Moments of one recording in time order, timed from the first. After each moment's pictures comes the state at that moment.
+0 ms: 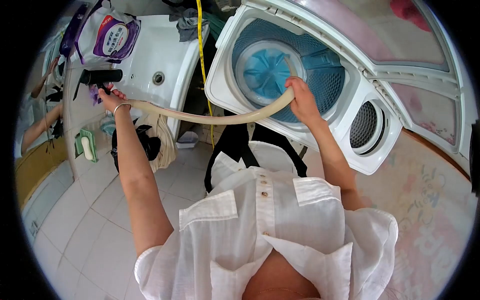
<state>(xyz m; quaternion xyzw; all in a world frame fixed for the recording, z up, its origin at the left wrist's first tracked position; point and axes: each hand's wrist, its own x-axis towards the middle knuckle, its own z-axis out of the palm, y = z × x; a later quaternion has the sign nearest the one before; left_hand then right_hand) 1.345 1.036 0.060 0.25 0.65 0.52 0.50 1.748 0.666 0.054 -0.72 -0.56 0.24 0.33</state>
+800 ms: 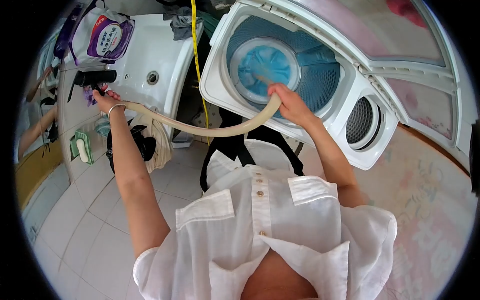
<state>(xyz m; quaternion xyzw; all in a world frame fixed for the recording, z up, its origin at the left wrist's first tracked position) 1.341 1.036 0.061 0.26 0.66 0.50 0.50 1.732 0.666 0.062 -0.67 -0.55 0.36 0.35</state>
